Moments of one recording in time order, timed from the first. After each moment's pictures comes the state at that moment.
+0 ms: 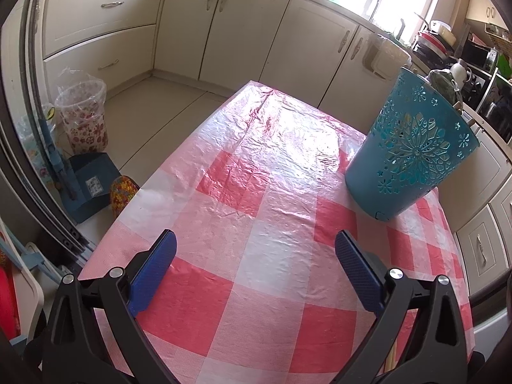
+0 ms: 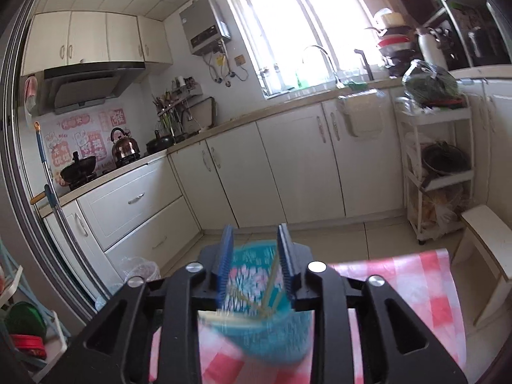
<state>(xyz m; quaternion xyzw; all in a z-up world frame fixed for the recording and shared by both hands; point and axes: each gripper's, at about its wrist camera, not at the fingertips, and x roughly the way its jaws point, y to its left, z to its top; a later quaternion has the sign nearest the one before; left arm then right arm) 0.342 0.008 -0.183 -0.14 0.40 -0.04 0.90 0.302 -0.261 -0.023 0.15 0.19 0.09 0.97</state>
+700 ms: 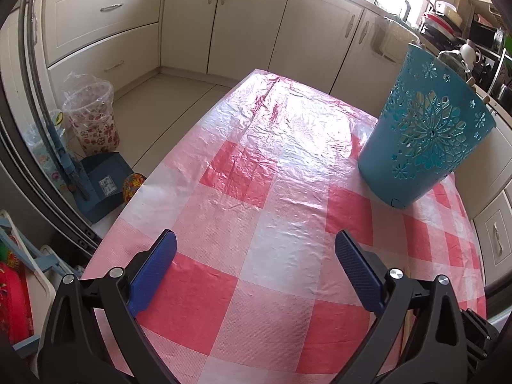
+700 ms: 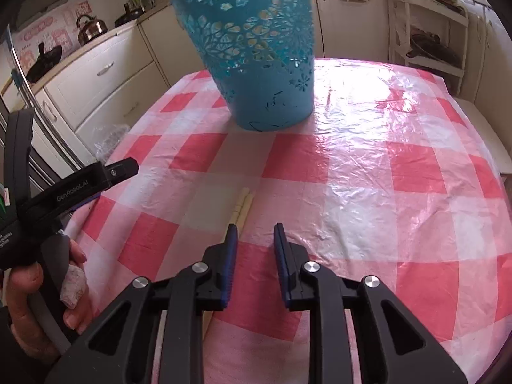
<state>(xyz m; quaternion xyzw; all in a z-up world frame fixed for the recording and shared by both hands) 0.347 -0.005 -0.187 -0.10 0.43 -0.02 0.90 0.255 -0.189 -0.182 0.09 0.46 0.06 0.88</state>
